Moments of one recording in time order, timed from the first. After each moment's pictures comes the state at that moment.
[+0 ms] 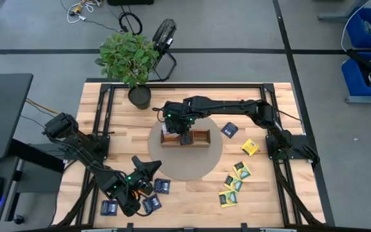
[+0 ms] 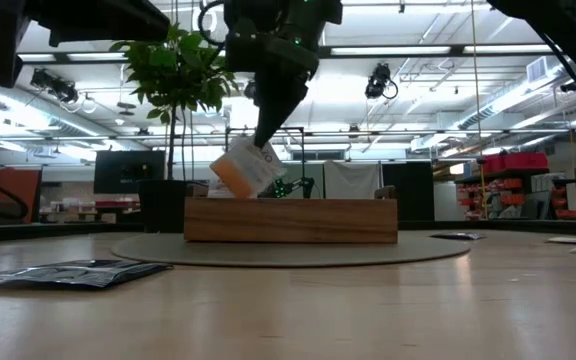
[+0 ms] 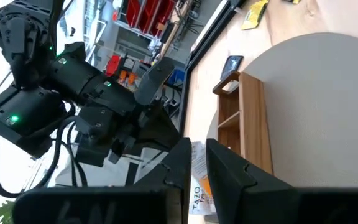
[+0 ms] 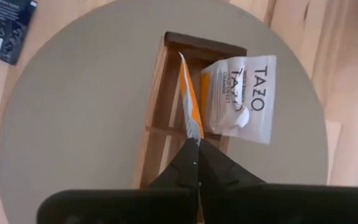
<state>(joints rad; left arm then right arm) -0.83 1.62 0.94 -0.30 -1.40 0.12 -0.10 2.19 2.07 -1.08 -0.10 -0.31</state>
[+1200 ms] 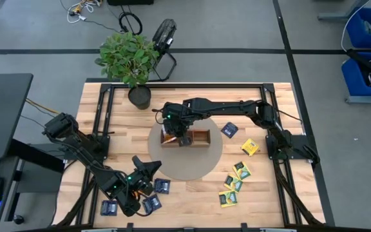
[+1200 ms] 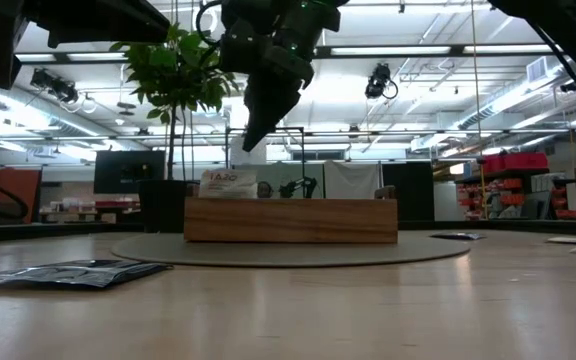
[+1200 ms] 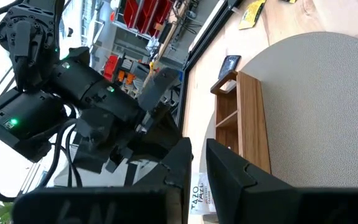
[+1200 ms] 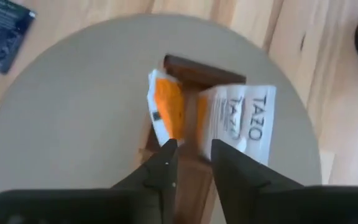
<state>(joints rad) -0.83 1.62 0.94 -0.30 -1.39 0.12 -0.10 2.18 2.02 -0.98 -0.10 -0.37</state>
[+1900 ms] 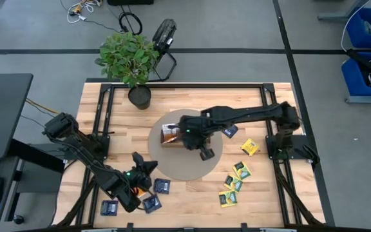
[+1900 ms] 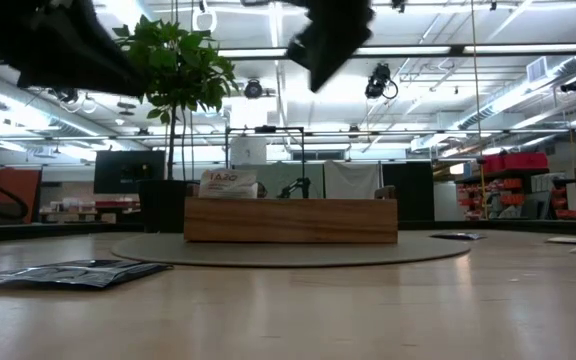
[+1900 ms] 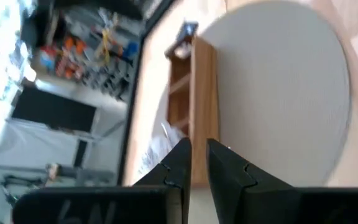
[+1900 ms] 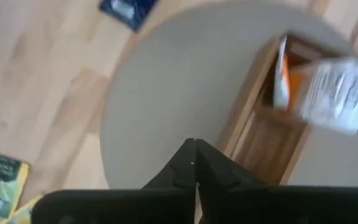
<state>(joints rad) -0.82 1.61 0.94 -0.59 -1.18 -0.27 0.04 1.89 1.76 -1.08 -0.14 -0.36</state>
